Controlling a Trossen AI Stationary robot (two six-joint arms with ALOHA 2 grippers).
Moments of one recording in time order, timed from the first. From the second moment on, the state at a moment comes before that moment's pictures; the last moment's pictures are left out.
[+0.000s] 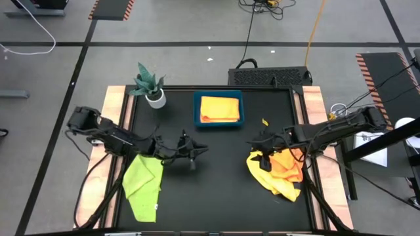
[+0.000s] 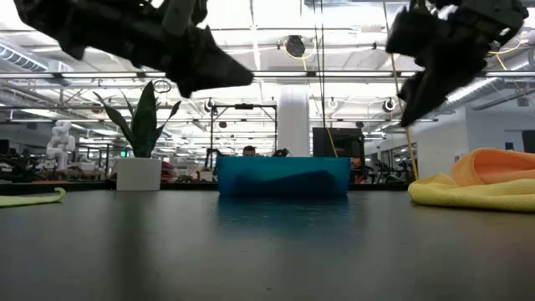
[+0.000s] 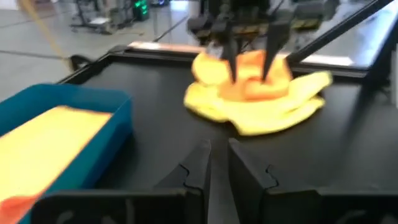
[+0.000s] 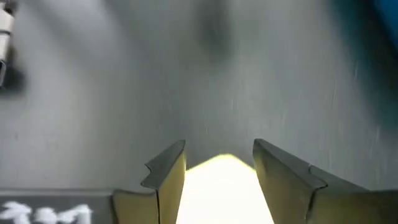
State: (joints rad) left arm -0.23 1.51 0.61 0.65 -0.38 -0.13; right arm 0.16 1.09 0.63 -0.44 -0.02 0.35
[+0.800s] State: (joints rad) left arm -0.19 1.73 0.61 0.89 -0.39 -0.08; right arm 0.24 1.31 0.45 -0.31 0.13 0.47
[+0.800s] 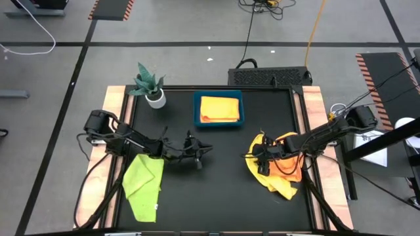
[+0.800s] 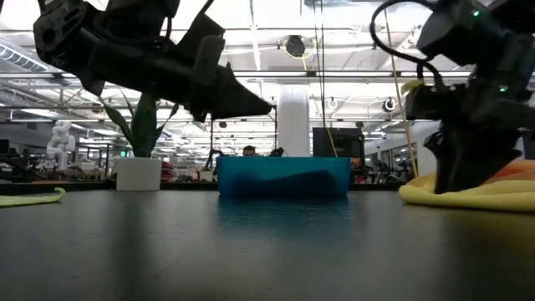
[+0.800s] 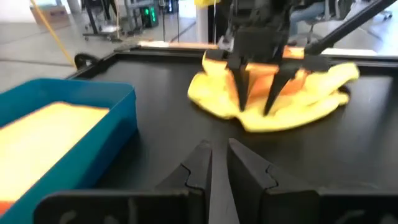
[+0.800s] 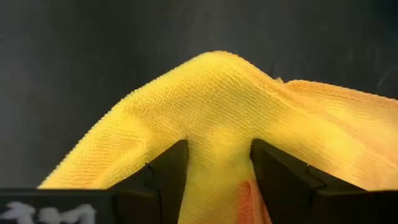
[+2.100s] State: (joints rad) left arm -0.19 1.73 0.61 1.02 -0.18 0.02; right arm 0.22 0.91 0.57 0.11 0.21 -0.06
